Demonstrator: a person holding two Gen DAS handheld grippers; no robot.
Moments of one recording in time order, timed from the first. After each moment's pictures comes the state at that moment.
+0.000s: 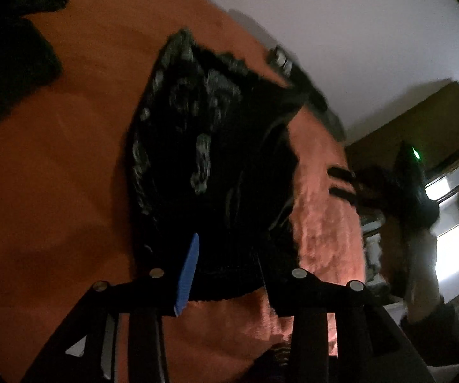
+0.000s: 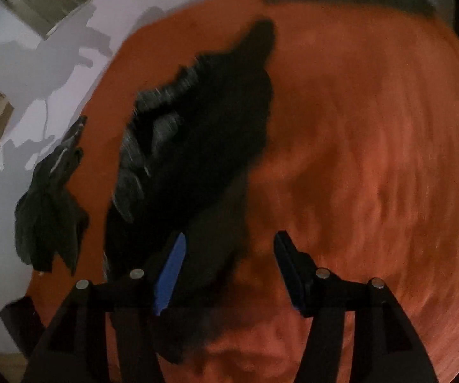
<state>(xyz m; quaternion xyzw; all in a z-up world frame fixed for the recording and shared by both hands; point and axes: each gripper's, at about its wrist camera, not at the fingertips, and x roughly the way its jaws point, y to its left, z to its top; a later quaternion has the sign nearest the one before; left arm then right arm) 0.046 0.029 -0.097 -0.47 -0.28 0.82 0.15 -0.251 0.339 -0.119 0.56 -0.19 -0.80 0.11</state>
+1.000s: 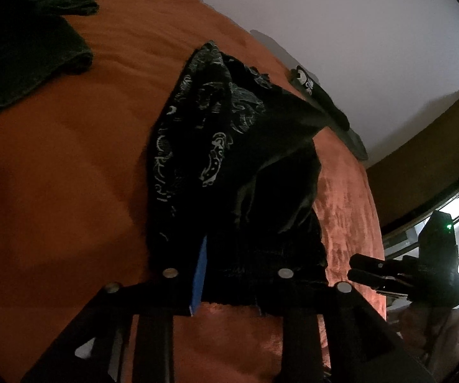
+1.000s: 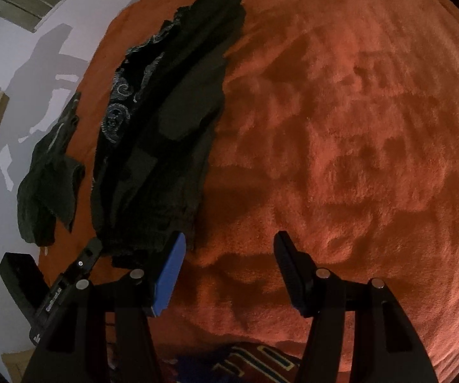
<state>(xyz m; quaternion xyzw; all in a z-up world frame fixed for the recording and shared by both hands) 0.061 0.033 -0.110 -0.42 -0.30 0.85 0.09 -0.167 0.331 -0.150 0.60 -0.21 -0.77 0.10</state>
